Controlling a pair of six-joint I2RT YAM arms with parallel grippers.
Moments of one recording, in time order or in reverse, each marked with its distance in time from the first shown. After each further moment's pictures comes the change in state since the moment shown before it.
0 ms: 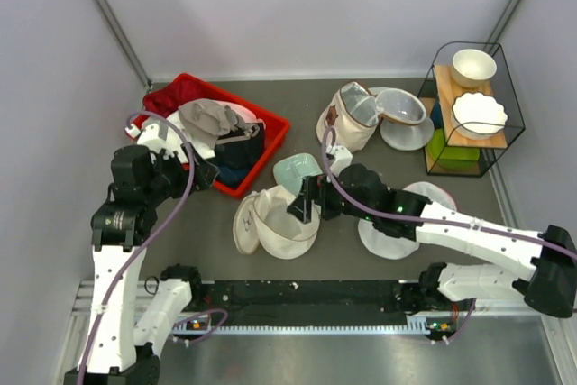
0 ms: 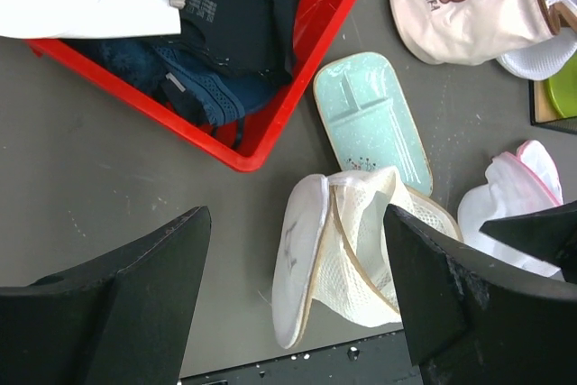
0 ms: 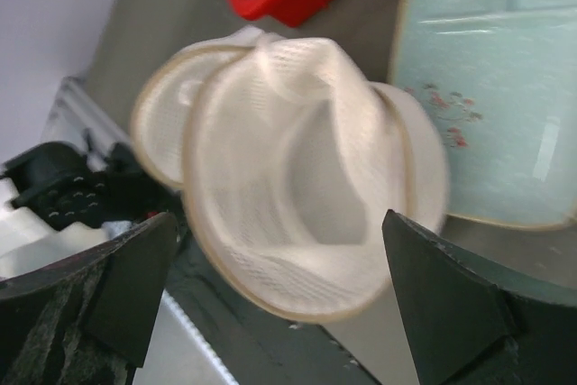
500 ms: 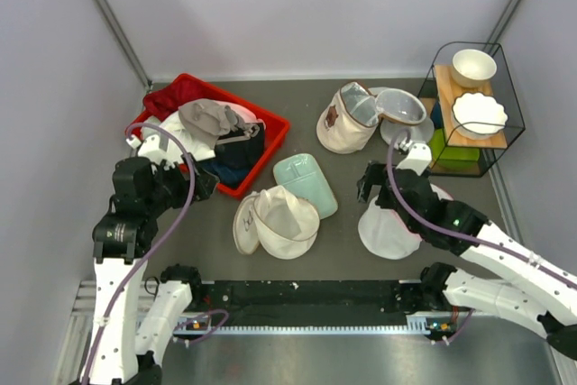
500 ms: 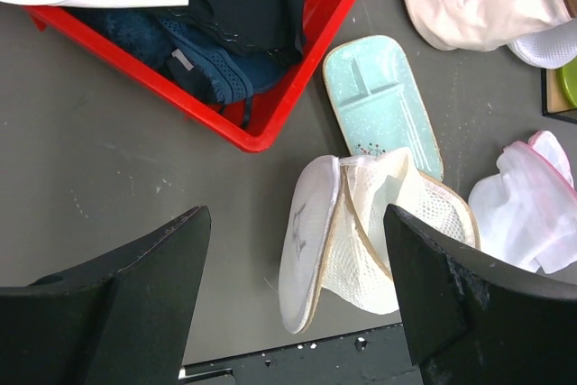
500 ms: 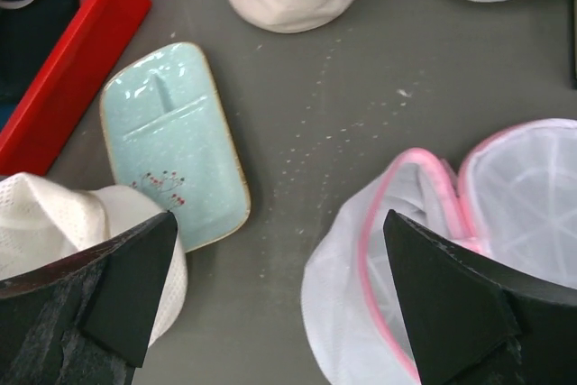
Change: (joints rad) left arm 0.000 -0.072 -0.071 -0.018 0.000 0.001; right arm -0.150 -0.341 -0.050 -0.420 0.539 -0.032
